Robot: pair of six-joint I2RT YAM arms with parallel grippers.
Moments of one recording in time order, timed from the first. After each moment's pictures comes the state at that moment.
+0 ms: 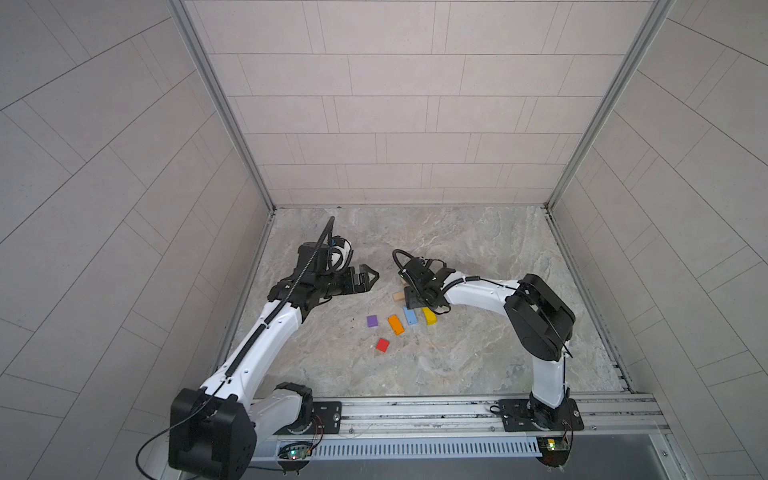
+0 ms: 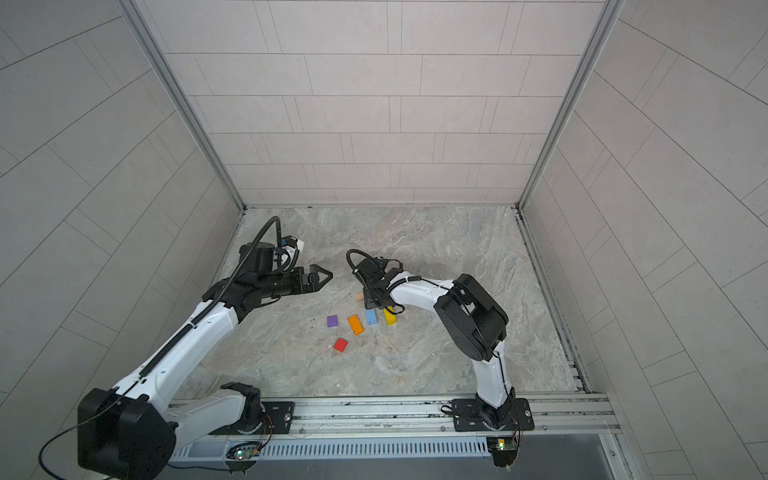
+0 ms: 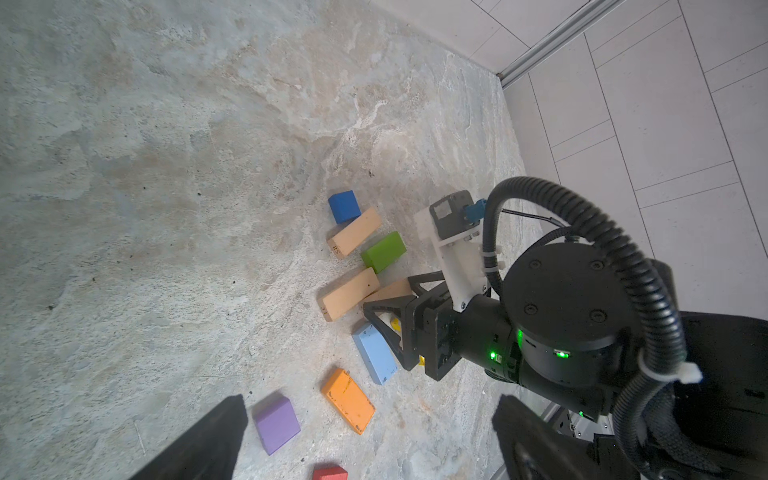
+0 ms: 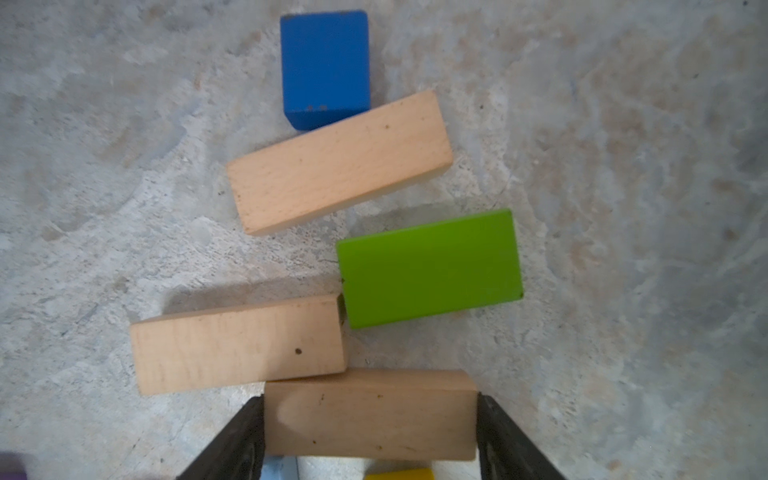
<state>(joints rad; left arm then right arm) -0.22 1.13 0.86 -0.46 0.51 -0.40 0.76 1.94 1.29 -0.53 0.24 0.63</state>
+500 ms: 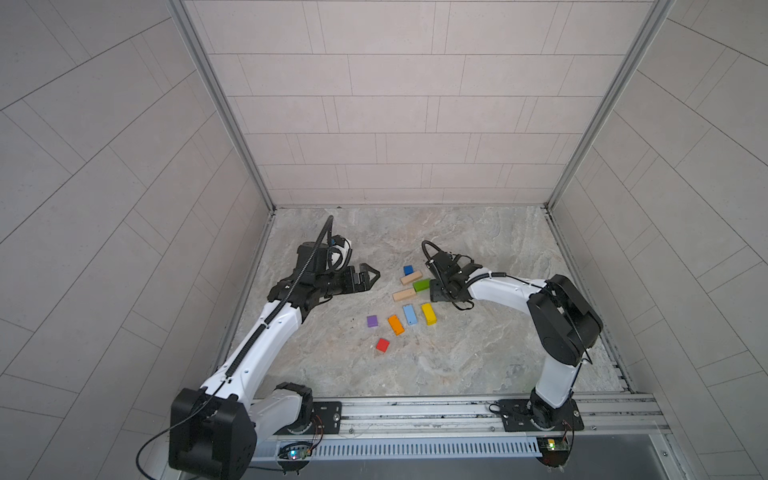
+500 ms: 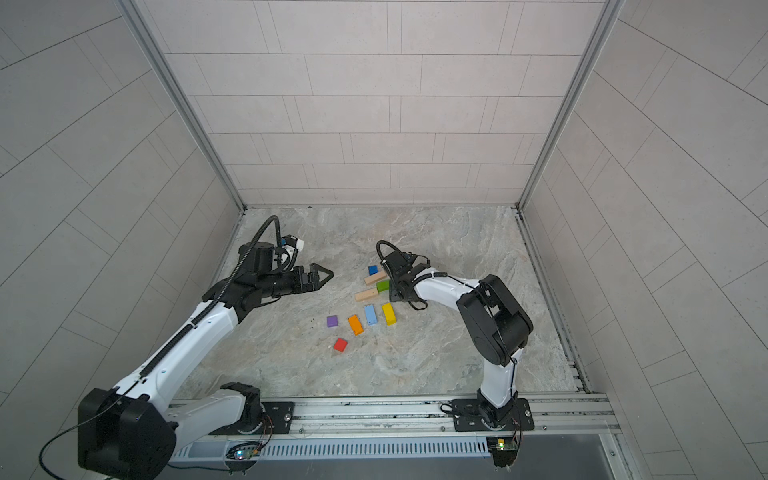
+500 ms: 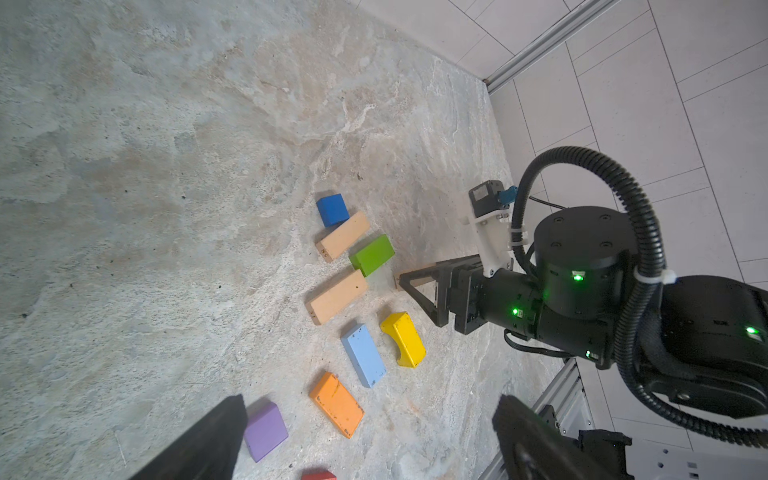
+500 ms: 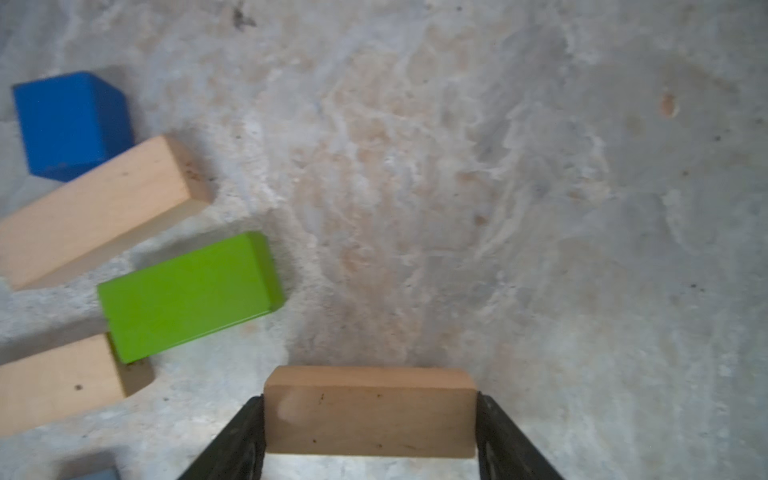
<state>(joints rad) -0.22 1.13 0.86 -0.43 0.54 -0.42 0.58 1.80 1.12 -0.51 0.25 0.59</state>
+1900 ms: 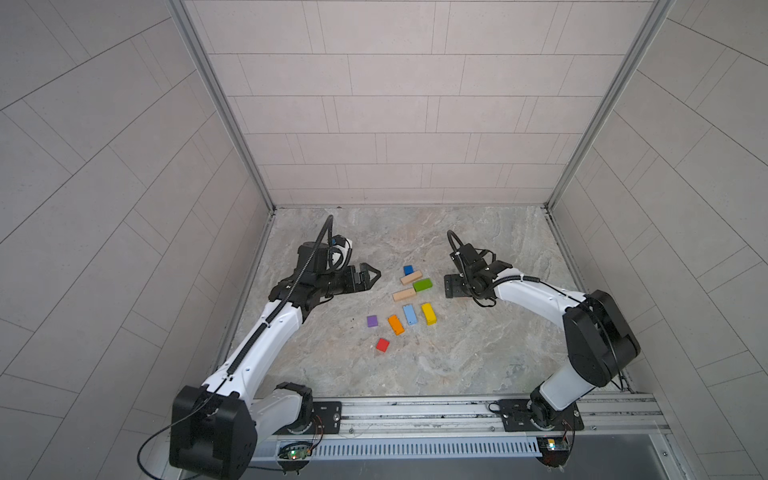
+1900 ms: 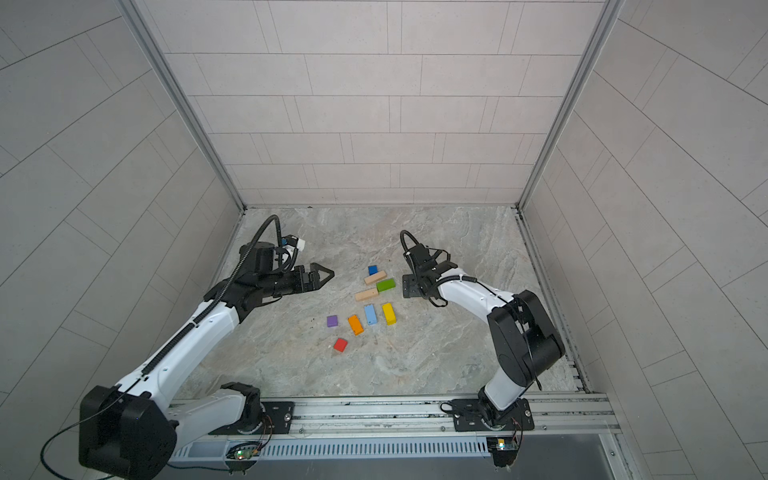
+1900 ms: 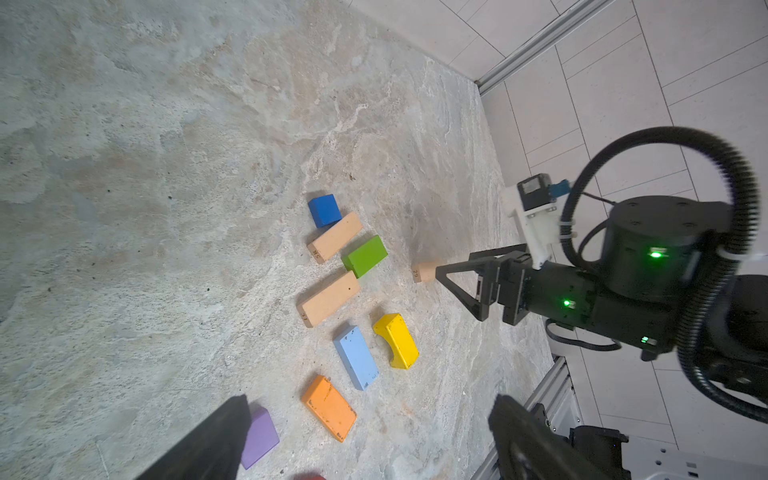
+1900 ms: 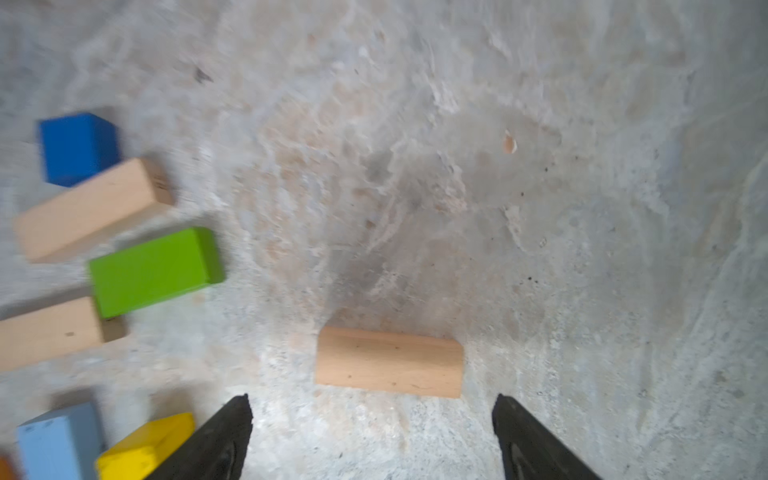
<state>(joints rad) -0.22 1.14 0.85 -0.41 0.56 -0.44 0.50 1.59 1.06 -0.56 0.19 0.44</state>
